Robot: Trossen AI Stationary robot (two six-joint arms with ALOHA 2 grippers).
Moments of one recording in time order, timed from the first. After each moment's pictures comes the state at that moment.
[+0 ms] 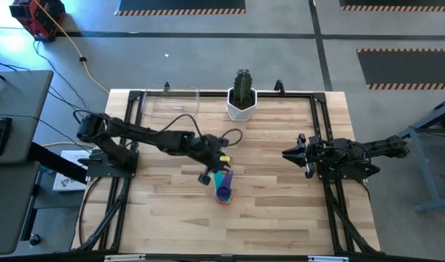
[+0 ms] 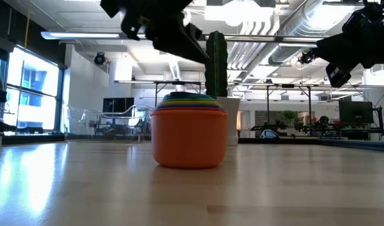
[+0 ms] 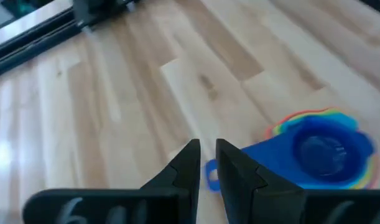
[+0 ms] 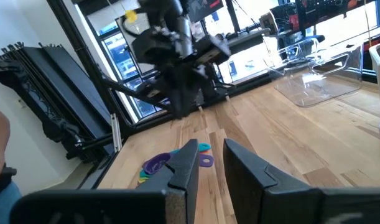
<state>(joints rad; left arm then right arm) -0.05 1.64 1.12 -0.17 0.12 0.44 0.18 0.01 0.02 0.02 0.18 0.37</state>
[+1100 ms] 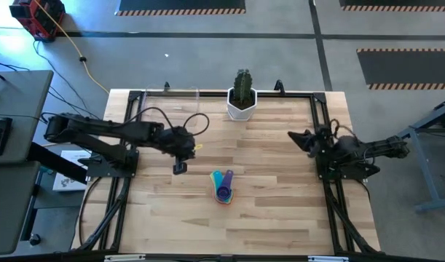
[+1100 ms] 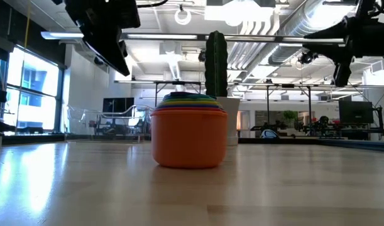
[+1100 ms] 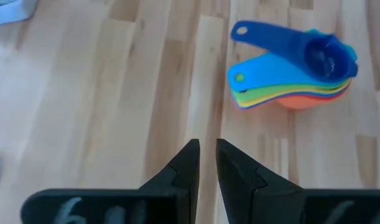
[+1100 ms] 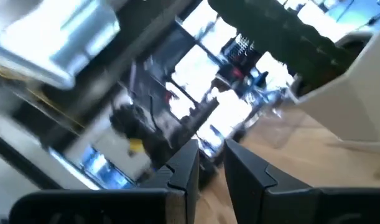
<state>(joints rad) -0.01 1.23 0.88 -0.58 -0.01 -0.14 0.18 0.01 0.02 0.23 0.55 0.75</state>
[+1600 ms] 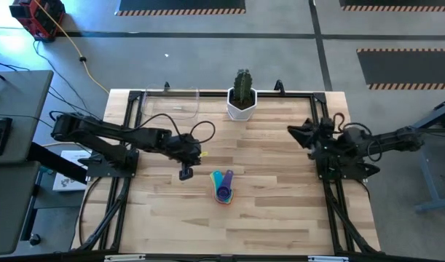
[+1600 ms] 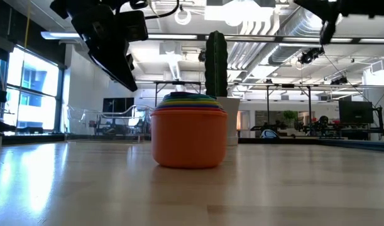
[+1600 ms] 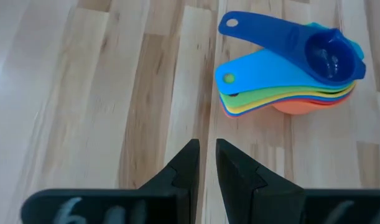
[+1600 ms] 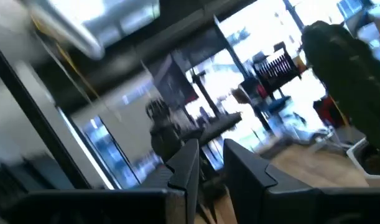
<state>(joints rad) -0.04 1.33 0.83 -0.42 0.02 -0.18 0.18 0.40 0.29 0.40 0.43 0.44</state>
